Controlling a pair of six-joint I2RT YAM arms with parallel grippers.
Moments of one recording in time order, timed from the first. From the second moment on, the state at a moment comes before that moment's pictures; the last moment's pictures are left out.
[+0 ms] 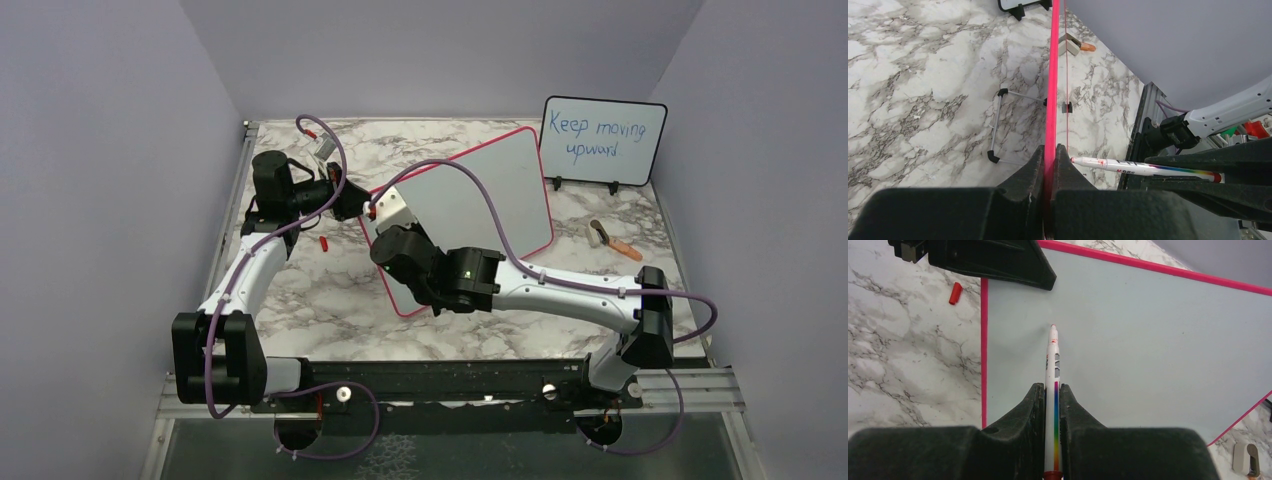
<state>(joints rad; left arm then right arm) -0.03 1.31 0.90 0.17 1.13 -0.34 1.31 1.66 1.55 -0.47 0.84 0.16</state>
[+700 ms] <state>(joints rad) -0.03 1.31 0.90 0.17 1.13 -0.34 1.31 1.70 1.57 -0.46 0.86 0.14</state>
